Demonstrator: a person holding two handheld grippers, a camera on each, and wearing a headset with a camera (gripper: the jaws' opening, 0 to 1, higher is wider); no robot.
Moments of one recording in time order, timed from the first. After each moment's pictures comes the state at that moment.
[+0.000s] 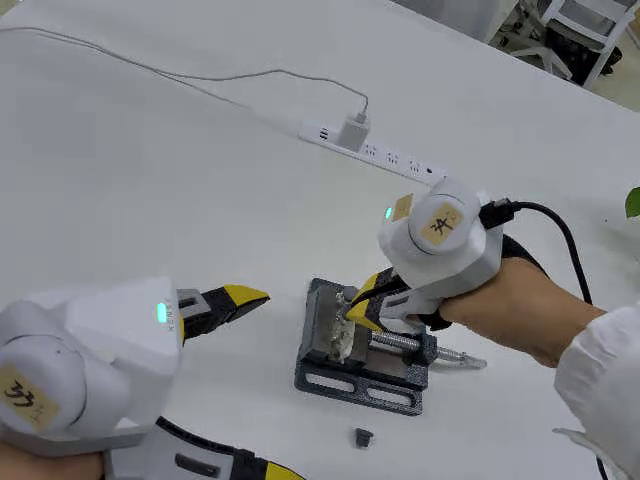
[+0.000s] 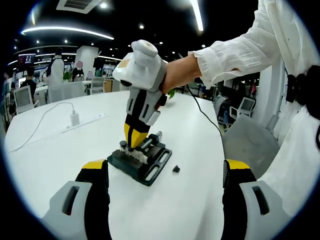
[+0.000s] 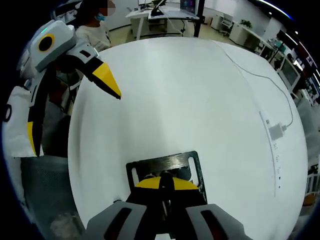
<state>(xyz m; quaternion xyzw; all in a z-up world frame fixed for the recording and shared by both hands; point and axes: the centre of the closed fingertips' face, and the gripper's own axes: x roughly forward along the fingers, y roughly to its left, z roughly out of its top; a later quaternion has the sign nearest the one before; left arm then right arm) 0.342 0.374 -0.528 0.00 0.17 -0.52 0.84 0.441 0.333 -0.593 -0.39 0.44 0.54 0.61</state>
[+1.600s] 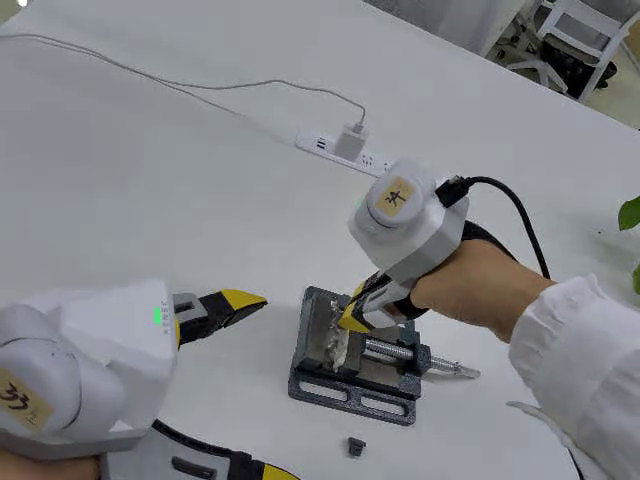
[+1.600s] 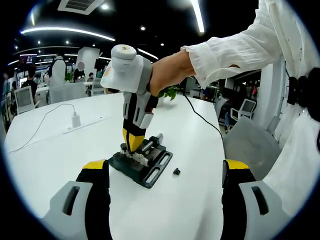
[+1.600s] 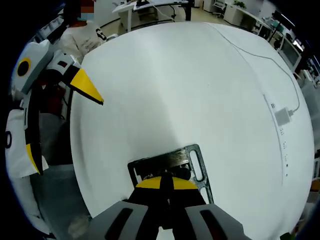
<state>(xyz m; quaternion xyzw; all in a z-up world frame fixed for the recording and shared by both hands) 0.343 0.373 -0.523 0.00 0.16 -0.51 0.84 0.443 0.332 -0.597 -0.37 0.51 0.50 0.59</state>
